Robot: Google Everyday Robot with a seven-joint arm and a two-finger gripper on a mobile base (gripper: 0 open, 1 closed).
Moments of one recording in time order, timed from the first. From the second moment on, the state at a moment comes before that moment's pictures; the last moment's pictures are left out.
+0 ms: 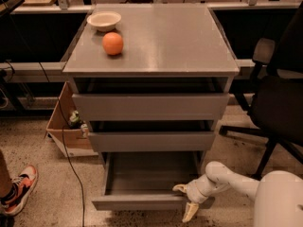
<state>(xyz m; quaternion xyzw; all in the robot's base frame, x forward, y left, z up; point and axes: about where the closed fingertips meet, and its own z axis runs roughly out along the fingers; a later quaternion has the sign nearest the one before) 0.476 -0.141 0.220 -0.72 0.60 0.28 0.20</state>
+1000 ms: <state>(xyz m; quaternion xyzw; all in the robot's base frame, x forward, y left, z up) 0.502 -0.145 0.231 -0.71 0.63 0.23 0.20</state>
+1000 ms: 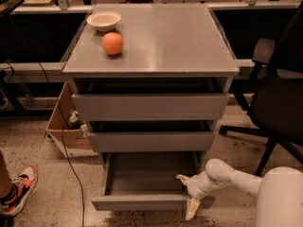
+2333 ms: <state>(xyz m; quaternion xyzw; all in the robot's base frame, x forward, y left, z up) 0.575 -0.146 0.234 -0.71 0.62 0.22 0.22</state>
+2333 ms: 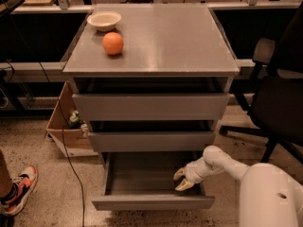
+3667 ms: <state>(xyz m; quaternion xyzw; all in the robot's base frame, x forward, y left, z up) 0.584 -0.132 0.151 -0.67 0.69 0.18 0.23</state>
